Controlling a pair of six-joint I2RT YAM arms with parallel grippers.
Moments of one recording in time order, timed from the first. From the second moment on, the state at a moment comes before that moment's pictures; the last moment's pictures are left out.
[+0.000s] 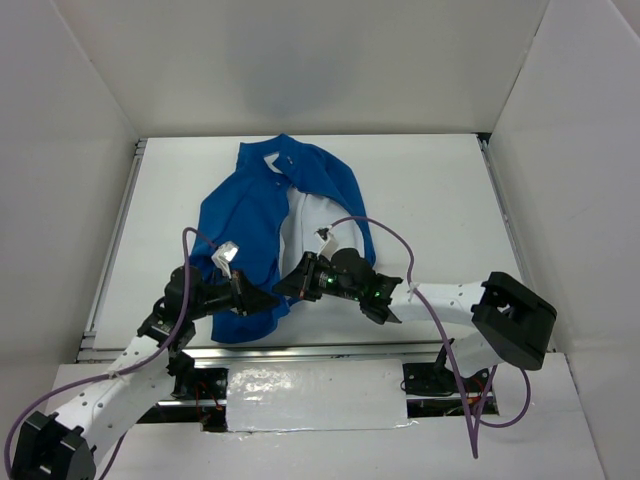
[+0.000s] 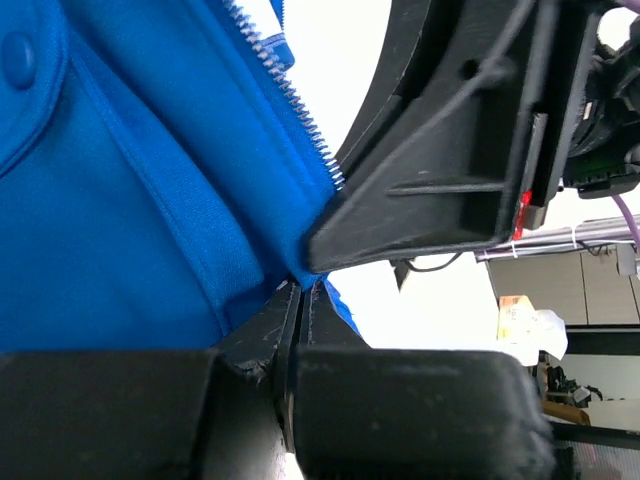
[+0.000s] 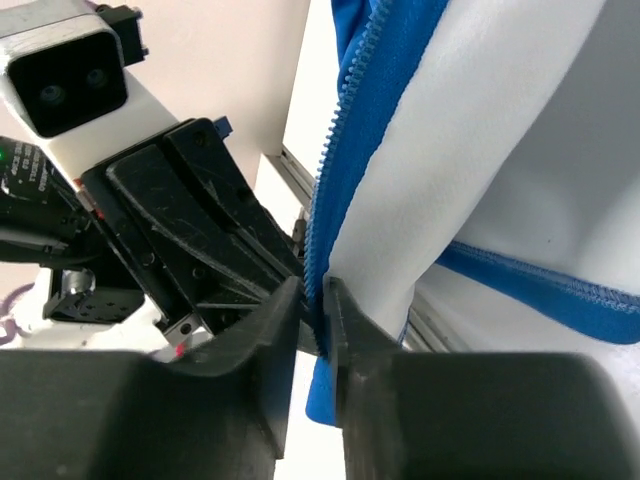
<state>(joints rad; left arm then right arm) -0.40 0.62 0.22 0.11 0.66 -0.79 0.99 1.42 0.63 0.54 -0.15 1.13</state>
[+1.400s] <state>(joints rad) -0.40 0.52 0.42 -0.38 0.49 -0.68 0.45 1.19 0.46 -0.03 0.05 0.89</state>
